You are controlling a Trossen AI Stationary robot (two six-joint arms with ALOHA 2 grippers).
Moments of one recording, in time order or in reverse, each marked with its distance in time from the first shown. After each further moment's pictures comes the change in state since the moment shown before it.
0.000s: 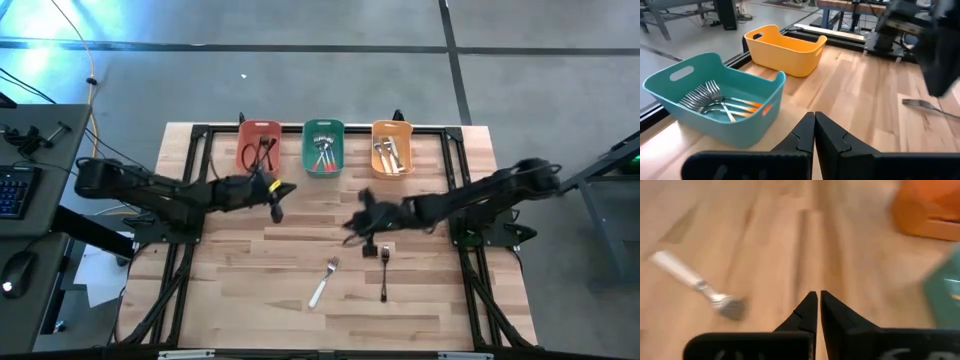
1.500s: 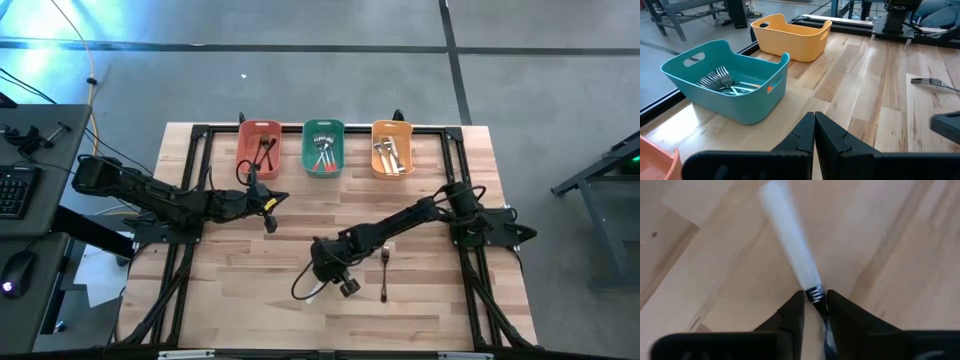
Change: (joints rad) left arm -0.139 -0.030 -0.085 -0.001 -0.184 -0.006; right arm 0.077 0.655 0.604 -0.437 -0.371 -0.195
